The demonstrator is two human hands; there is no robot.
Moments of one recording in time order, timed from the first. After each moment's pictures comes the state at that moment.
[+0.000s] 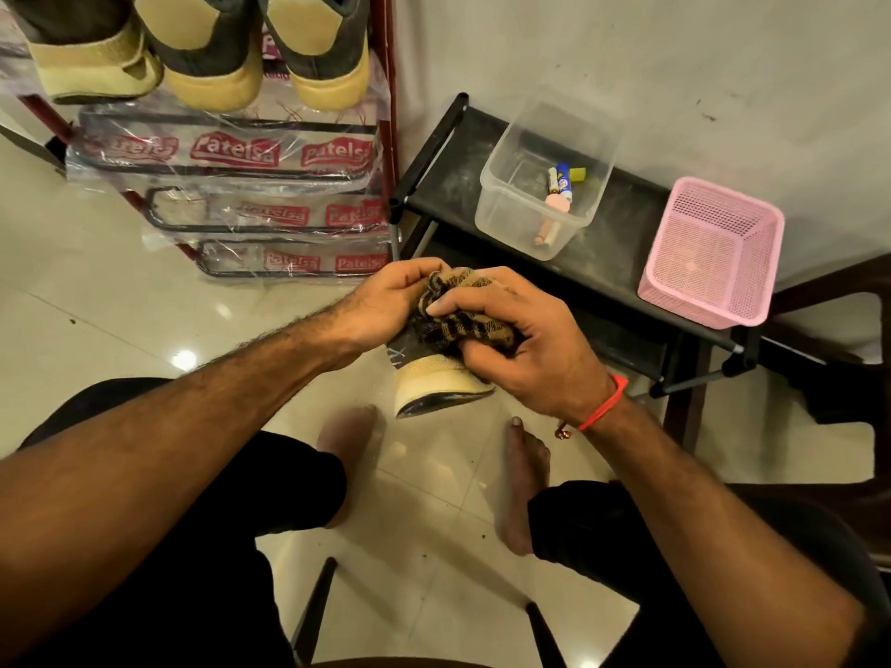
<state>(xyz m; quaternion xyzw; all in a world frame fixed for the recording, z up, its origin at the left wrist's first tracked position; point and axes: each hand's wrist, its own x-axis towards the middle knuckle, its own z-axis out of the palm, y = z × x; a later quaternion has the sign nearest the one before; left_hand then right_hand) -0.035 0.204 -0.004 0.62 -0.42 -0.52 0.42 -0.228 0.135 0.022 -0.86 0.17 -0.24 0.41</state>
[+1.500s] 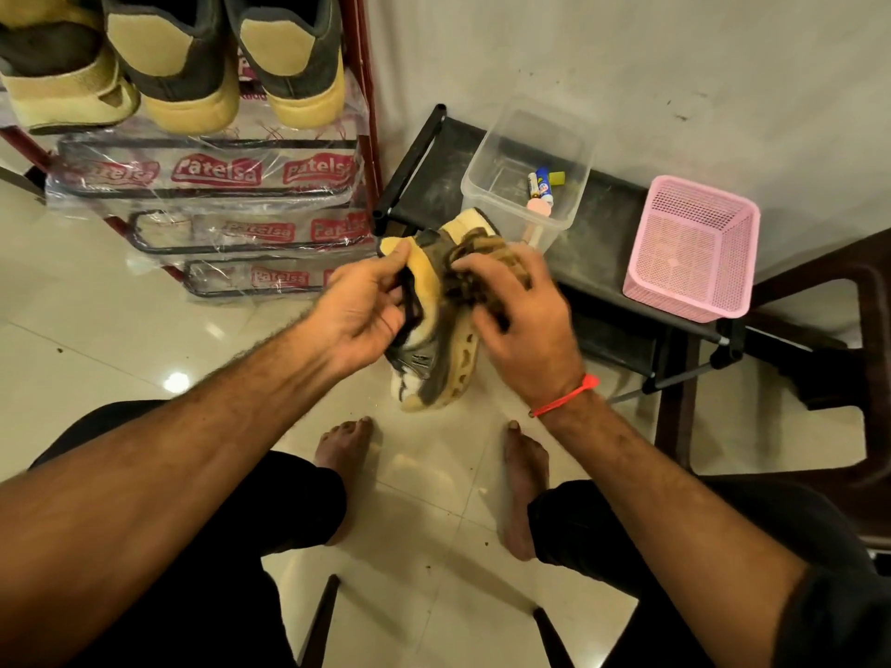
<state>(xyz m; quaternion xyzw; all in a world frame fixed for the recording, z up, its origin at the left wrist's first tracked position) -0.045 0.188 0.009 0.48 -0.01 -0.59 0.65 -0.213 0.130 -0.008 -0.87 0.30 -0.33 0.22</state>
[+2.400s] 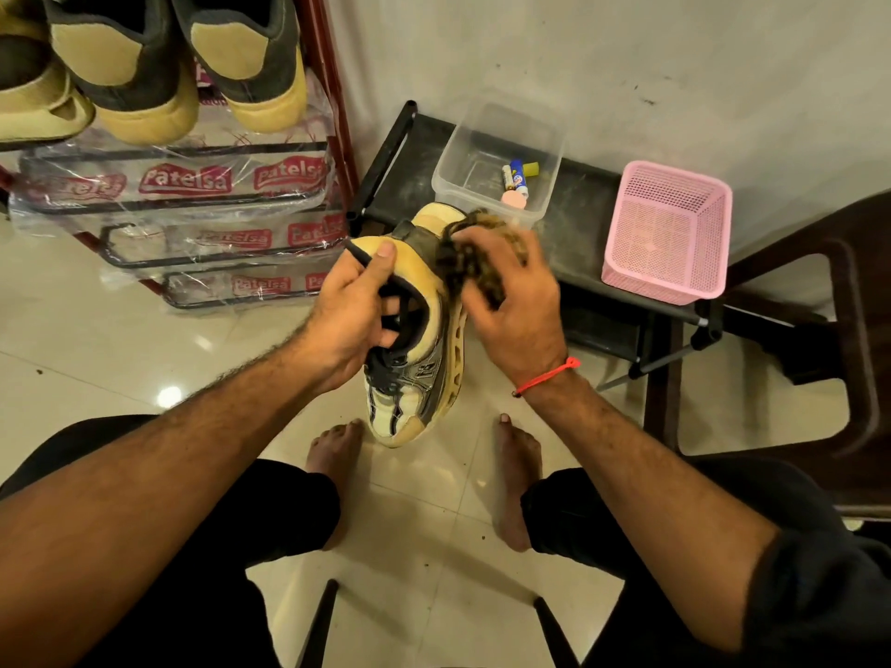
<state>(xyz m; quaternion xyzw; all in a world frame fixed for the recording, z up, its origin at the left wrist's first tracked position) -0.061 0.191 0.001 0.59 -0.18 -0.51 0.60 -0.218 0.117 -0.004 -0.81 0.36 -0.39 0.24</state>
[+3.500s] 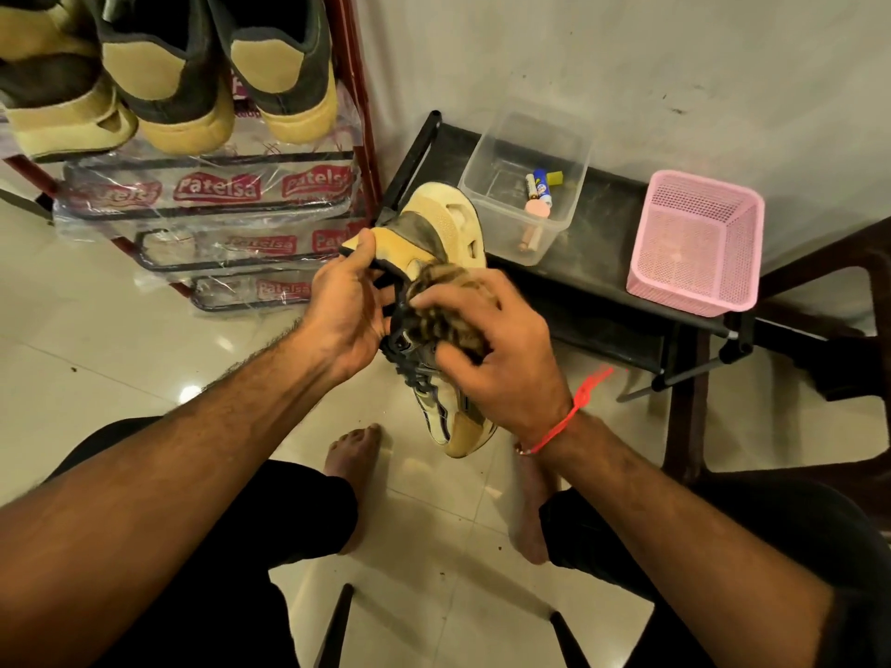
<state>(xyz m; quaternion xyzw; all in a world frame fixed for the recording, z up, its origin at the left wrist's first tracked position) -0.038 0.190 0.010 0.53 -0.06 -0.55 0.64 -0.212 0.153 0.003 -0.86 0.26 -0.33 0.29</state>
